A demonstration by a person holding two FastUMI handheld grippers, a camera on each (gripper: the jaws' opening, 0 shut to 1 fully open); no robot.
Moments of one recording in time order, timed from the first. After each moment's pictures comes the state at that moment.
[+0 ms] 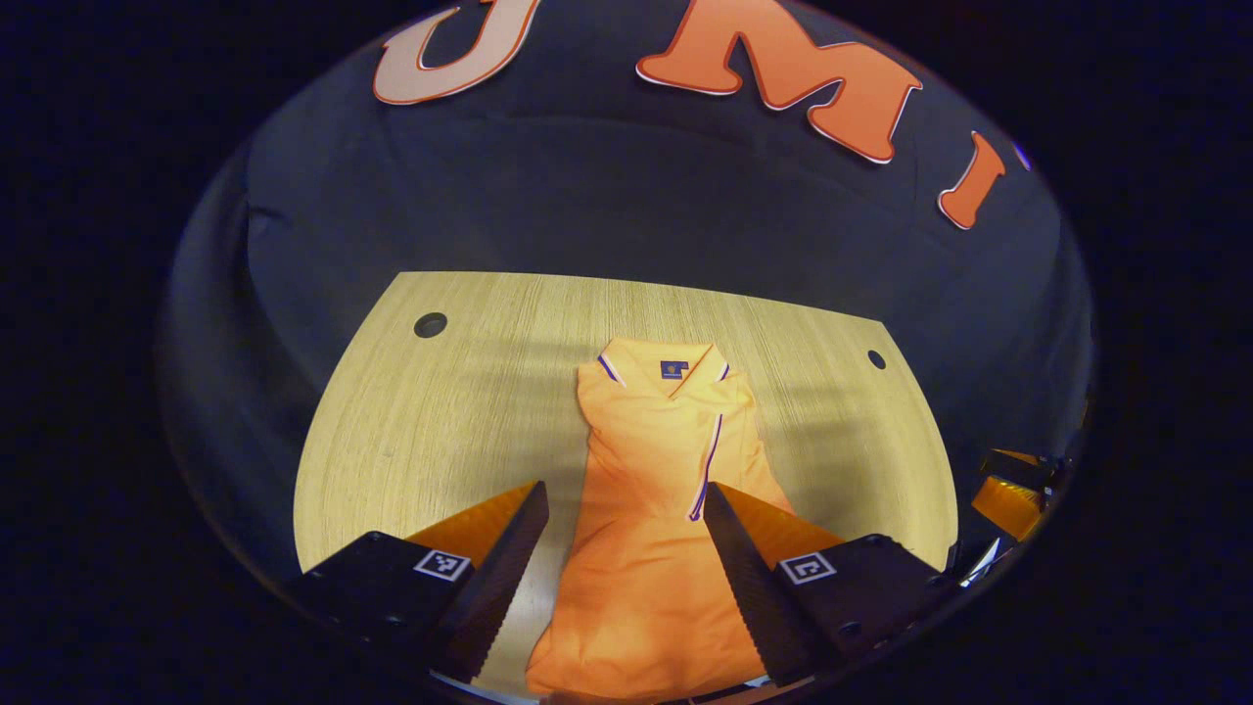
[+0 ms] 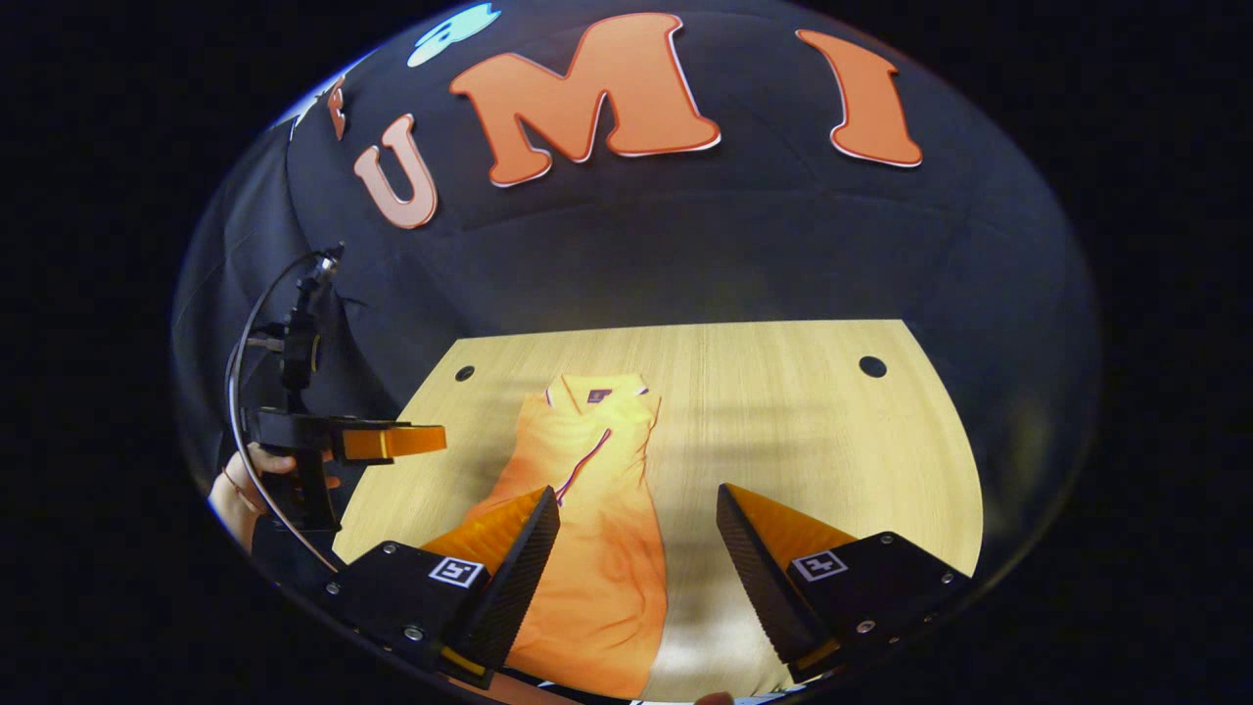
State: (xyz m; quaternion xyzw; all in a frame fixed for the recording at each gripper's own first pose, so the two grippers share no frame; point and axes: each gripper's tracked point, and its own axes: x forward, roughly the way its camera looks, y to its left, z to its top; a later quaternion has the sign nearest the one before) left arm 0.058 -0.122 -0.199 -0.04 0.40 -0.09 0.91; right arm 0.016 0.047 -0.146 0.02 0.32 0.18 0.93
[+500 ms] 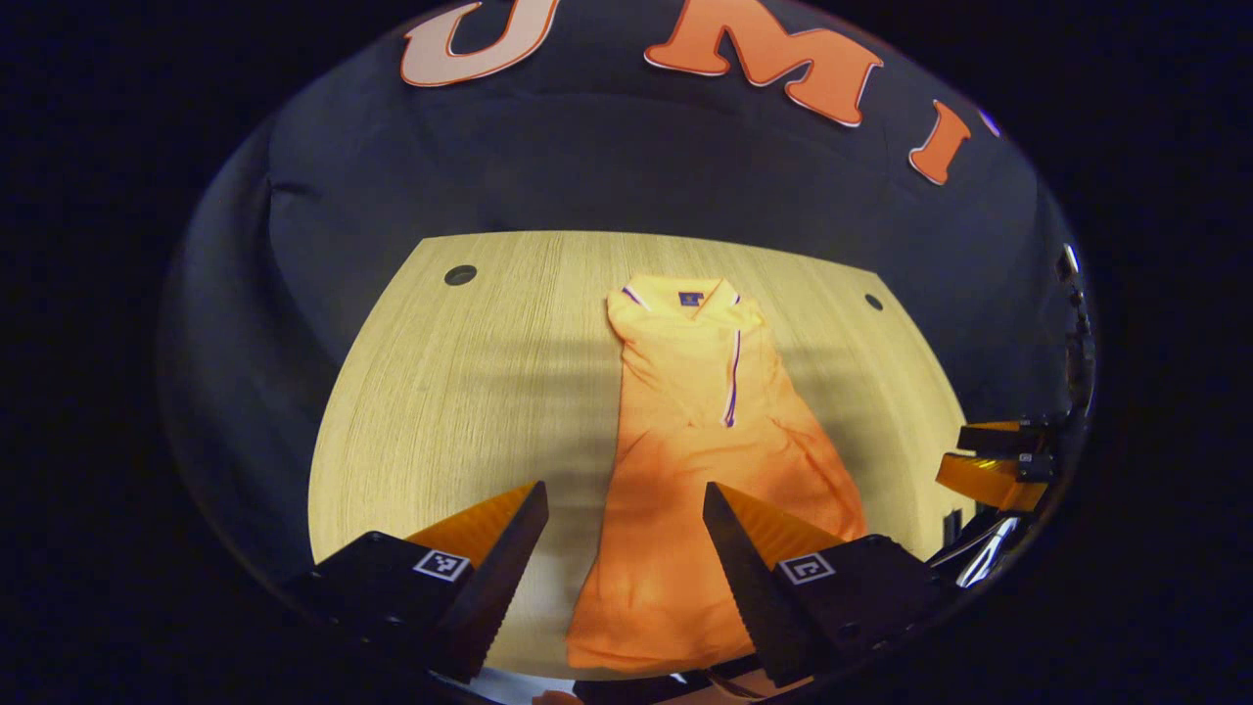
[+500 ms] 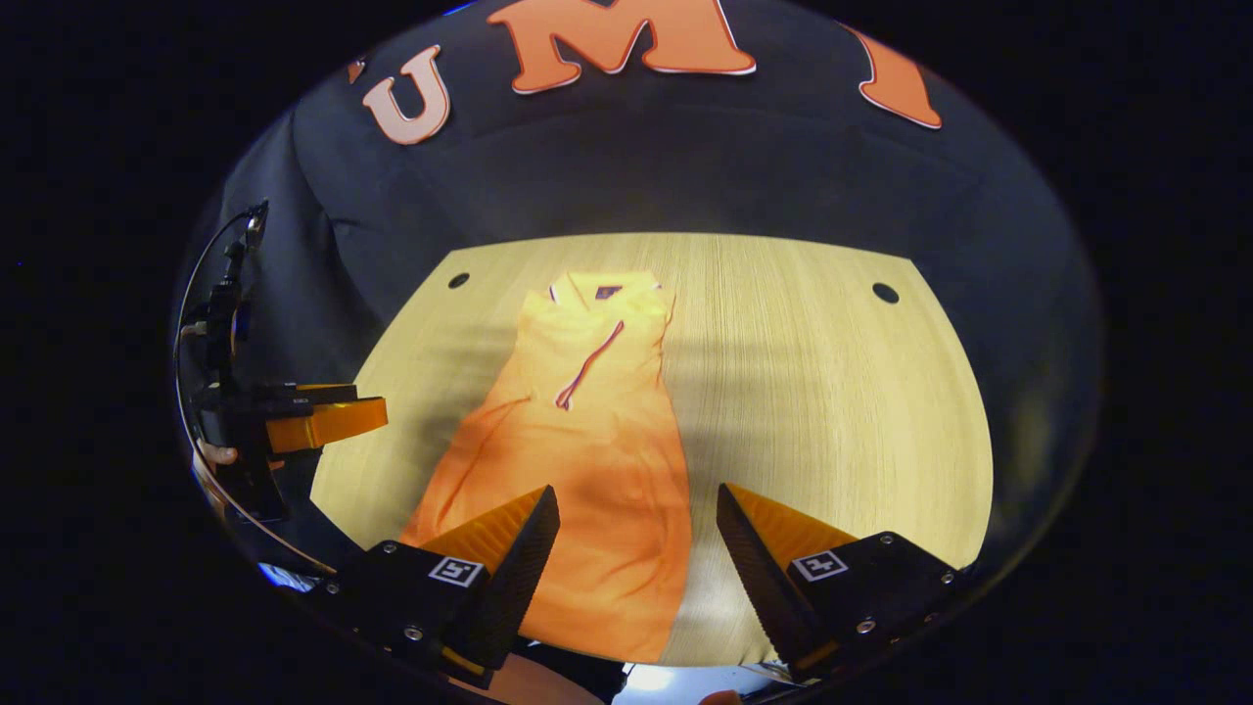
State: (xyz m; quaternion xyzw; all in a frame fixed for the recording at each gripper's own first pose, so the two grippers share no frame) left arm -0.044 -0.069 -0.266 0.01 0.44 -0.09 0.89; right arm -0.049 0.064 -0.230 -0.03 0.42 0.16 0.89
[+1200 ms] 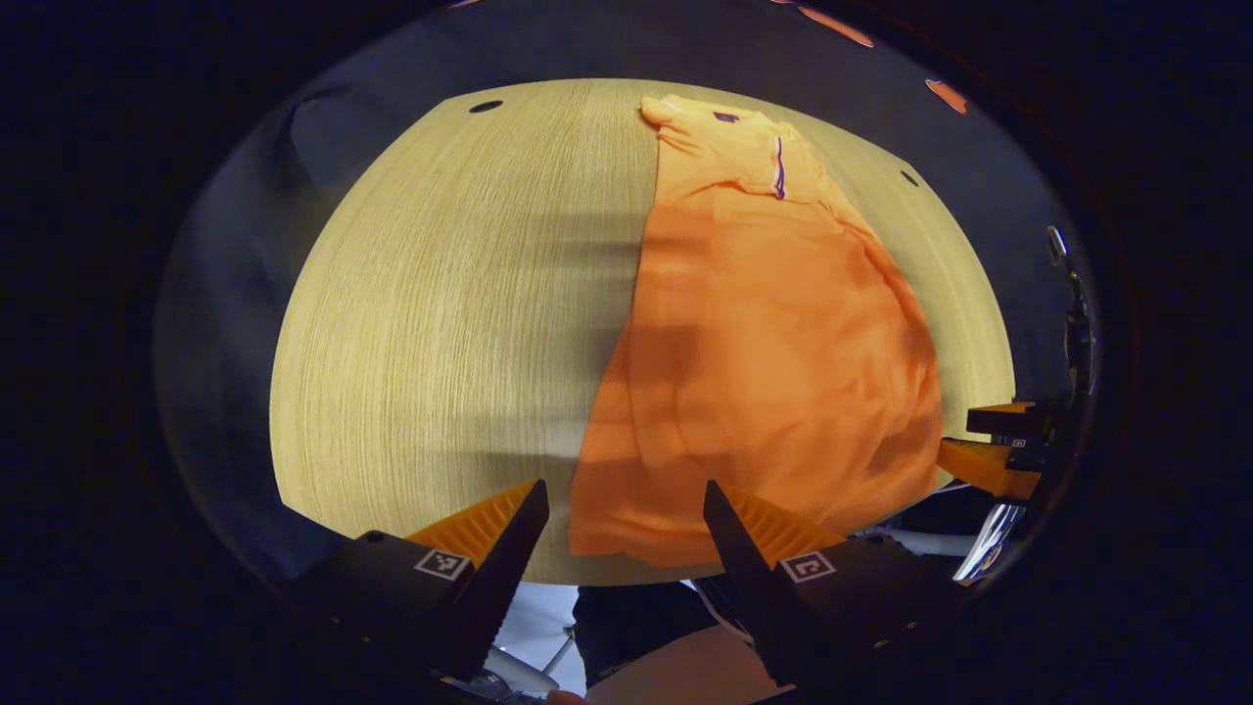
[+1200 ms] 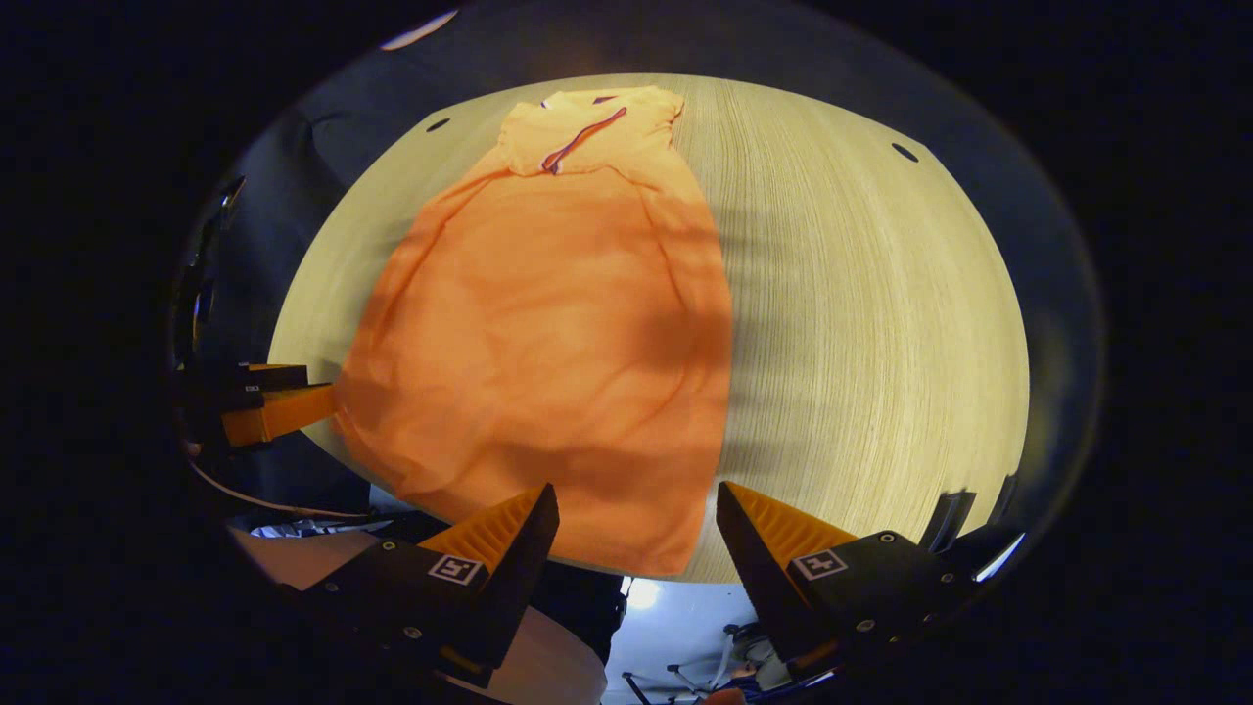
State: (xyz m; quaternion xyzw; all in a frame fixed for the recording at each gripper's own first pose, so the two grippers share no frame) left arm -0.186 -0.047 -0.400 0.00 0.59 -0.07 0.80; right arm -0.176 0.046 -0.377 -0.08 0.58 0.14 0.80
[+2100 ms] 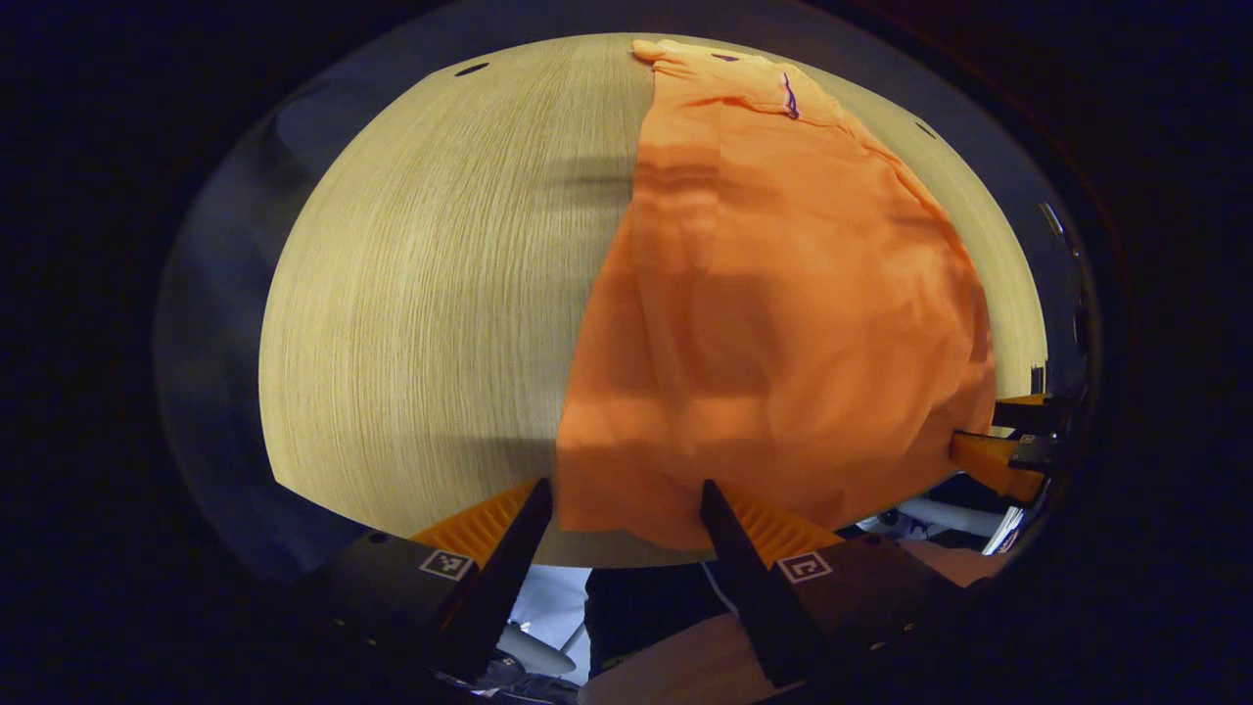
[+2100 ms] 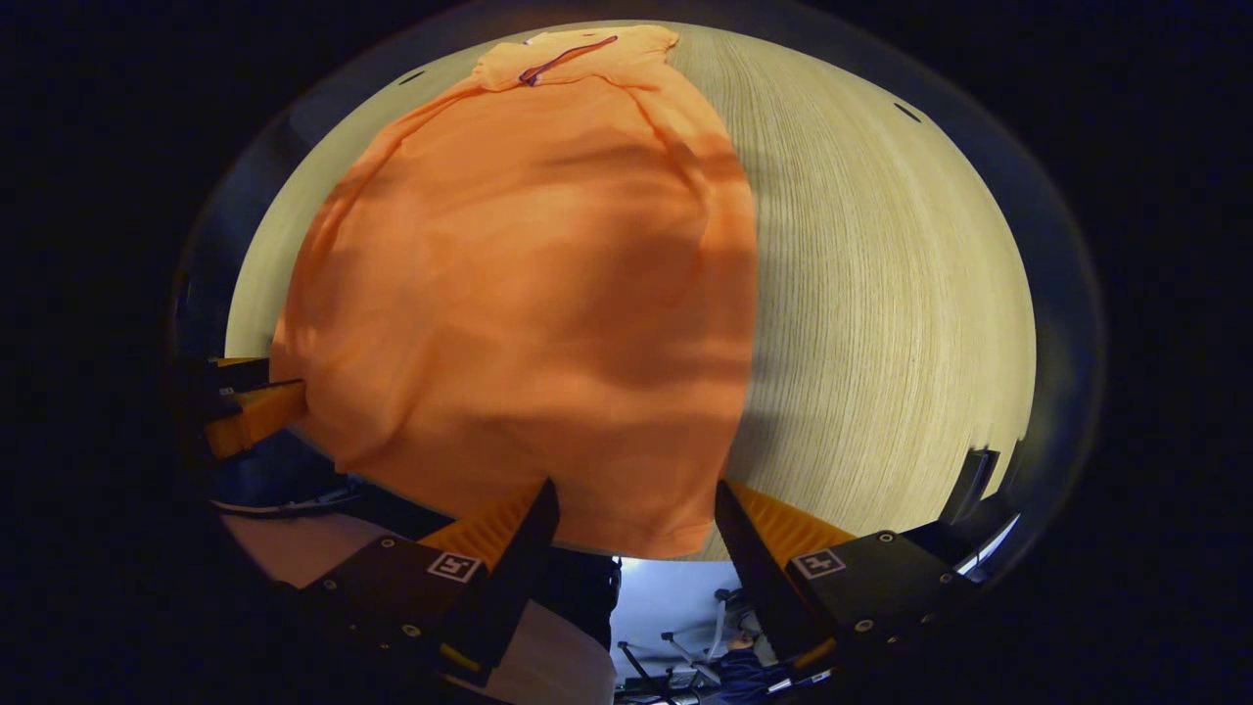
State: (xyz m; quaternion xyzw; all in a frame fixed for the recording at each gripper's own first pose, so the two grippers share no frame) left arm -0.213 -0.048 -0.438 0.03 0.64 -0.04 0.76; right arm -0.210 0.038 -0.420 -0.11 0.64 0.10 0.75
